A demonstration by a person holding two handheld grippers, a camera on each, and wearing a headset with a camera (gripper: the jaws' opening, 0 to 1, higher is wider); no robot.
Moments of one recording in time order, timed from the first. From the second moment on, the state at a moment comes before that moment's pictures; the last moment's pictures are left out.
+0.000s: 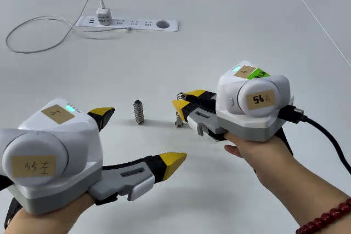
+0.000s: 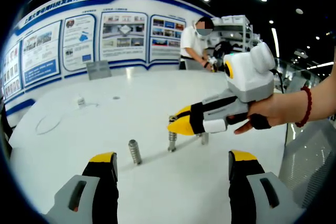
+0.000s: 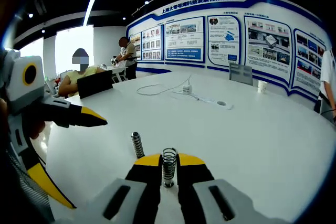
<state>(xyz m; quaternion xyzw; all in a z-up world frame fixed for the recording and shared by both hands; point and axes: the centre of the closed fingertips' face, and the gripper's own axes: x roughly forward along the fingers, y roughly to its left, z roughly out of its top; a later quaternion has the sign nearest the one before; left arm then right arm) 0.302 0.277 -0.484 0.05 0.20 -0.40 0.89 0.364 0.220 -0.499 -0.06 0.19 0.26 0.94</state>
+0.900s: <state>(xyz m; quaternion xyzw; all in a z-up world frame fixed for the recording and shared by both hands) 0.301 0.277 -0.485 0.05 0.20 -0.40 0.89 0.360 0.221 -0.528 -0.04 0.23 0.26 0.94</state>
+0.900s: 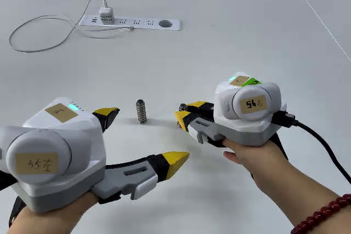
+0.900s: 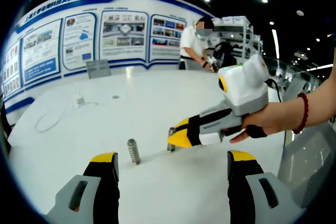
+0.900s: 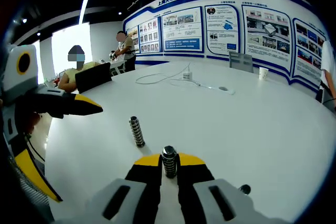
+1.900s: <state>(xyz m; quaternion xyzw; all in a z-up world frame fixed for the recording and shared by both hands) 0.300 0.273 -0.478 0.05 0.18 -0.41 0.89 0.341 0.197 -0.485 0.00 0.22 0.26 0.94</state>
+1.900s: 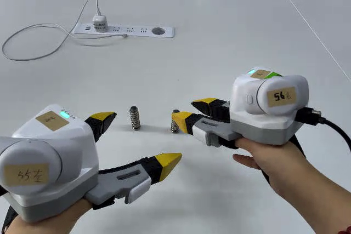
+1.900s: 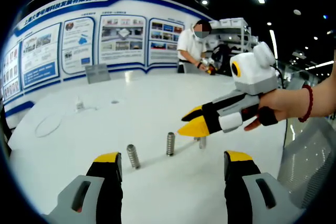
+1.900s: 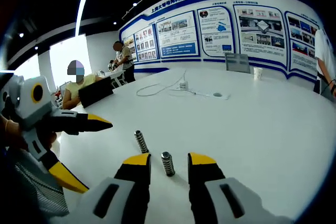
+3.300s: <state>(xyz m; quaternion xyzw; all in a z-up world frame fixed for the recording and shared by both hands) 0.298 0.196 -0.503 0.11 0.20 -0.48 0.85 0.277 0.115 -0.487 -0.01 0.25 0.25 0.93</state>
